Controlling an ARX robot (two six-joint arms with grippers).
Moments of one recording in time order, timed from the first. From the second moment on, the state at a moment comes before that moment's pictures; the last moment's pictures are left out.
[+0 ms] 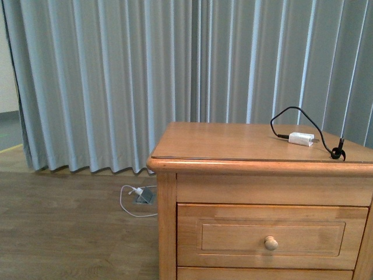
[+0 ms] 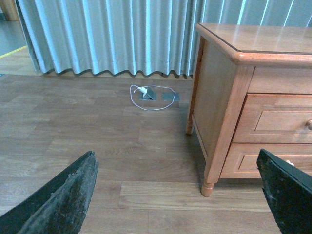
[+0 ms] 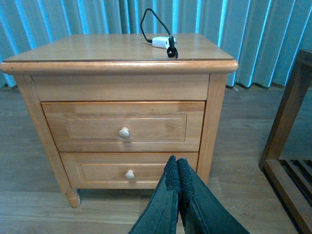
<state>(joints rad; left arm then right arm) 0.00 0.00 0.02 0.00 0.00 0.00 0.00 0.01 0.01 0.00 0.00 0.00</state>
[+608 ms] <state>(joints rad) 0.00 0.00 0.02 0.00 0.00 0.00 0.00 0.00 0.01 0.00 0.00 0.00</state>
